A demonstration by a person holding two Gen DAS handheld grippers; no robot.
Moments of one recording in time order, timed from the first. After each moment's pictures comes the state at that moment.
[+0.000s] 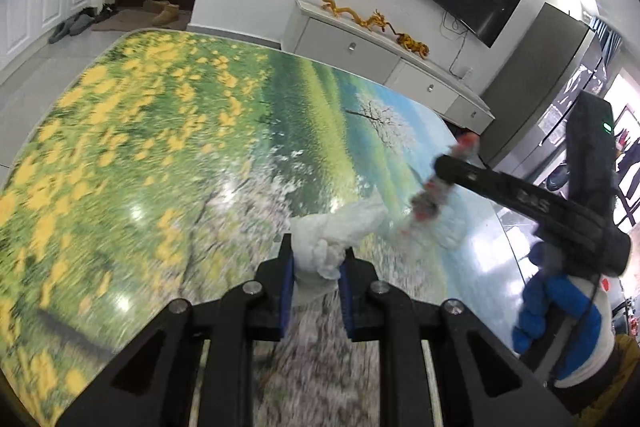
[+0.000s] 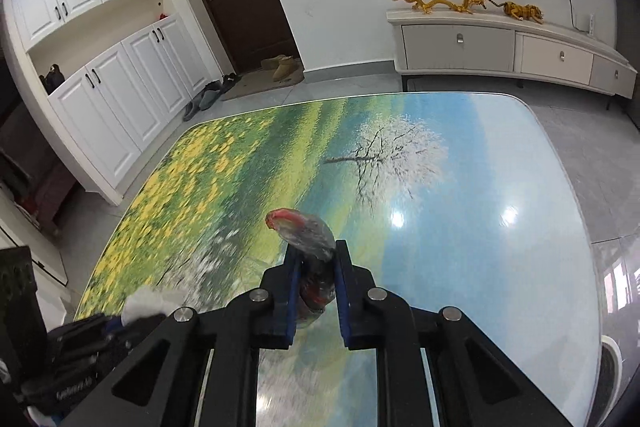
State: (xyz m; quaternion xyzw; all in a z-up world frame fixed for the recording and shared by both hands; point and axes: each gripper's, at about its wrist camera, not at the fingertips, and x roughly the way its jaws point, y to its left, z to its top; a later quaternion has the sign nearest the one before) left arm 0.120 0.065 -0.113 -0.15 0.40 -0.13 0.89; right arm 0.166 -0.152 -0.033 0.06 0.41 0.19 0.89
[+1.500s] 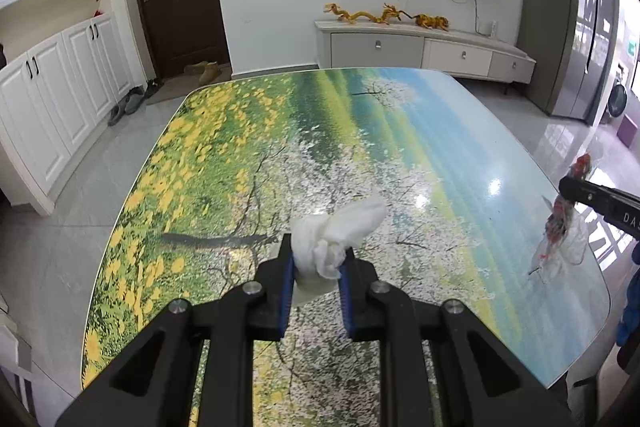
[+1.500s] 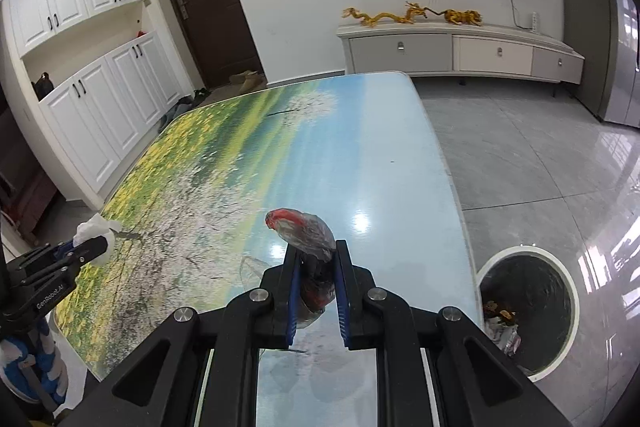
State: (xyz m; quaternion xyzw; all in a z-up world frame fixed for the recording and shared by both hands) left arm -0.005 0.010 -0.069 0.05 0.38 -0.03 0.93; right arm 0.011 -0.240 -0.023 0.06 0.38 0.11 0.91
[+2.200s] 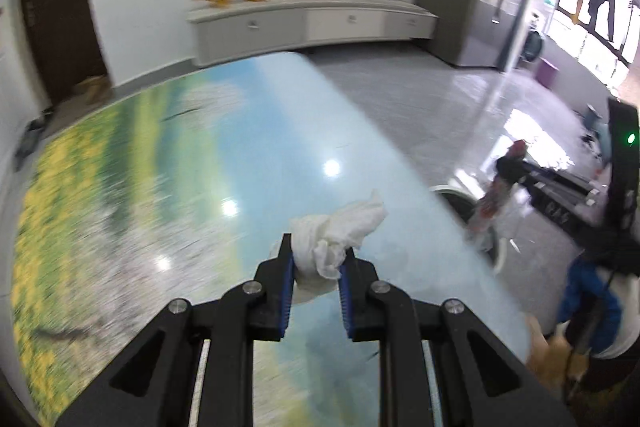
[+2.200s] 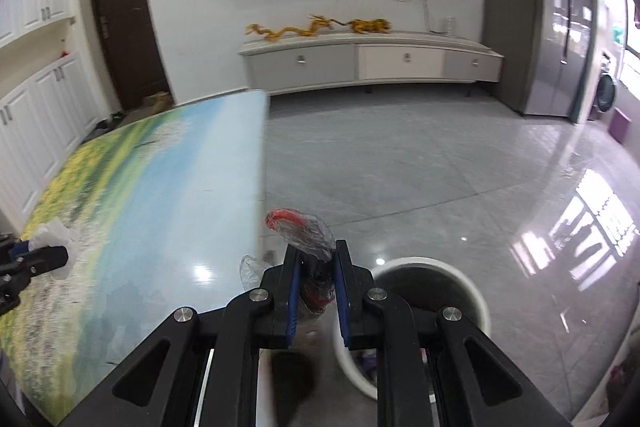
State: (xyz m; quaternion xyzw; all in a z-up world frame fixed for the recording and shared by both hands) left arm 0.067 -0.158 -0.065 0.07 0.43 -0.24 0.87; right arm 0.022 -0.368 -0.033 0.04 0.37 -0.05 0.93
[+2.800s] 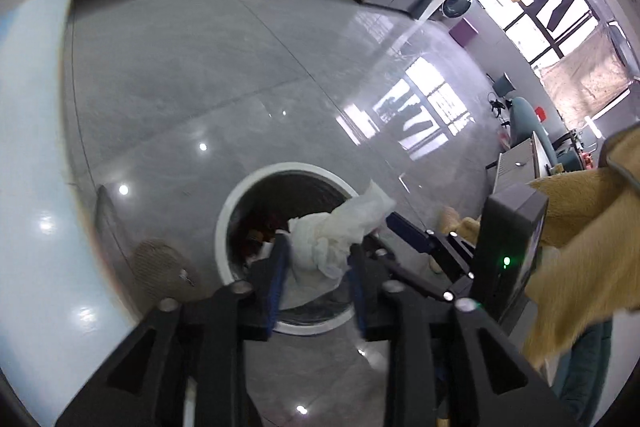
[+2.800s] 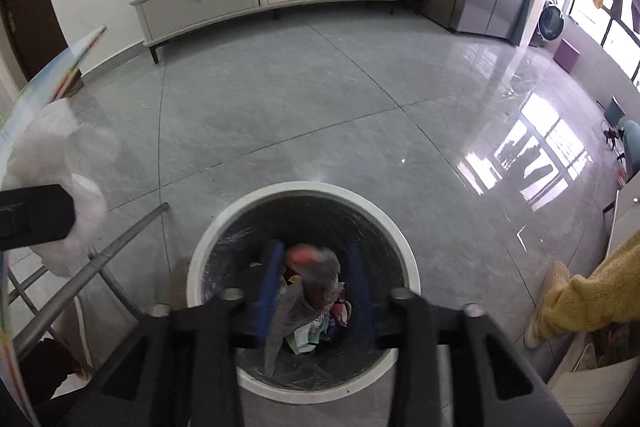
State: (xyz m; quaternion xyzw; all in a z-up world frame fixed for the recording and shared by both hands) left arm 0.139 -0.366 -0.147 0.00 0.56 -0.39 0.73; right arm 0.039 -0.487 -0.139 0.08 0.48 -0.17 0.86
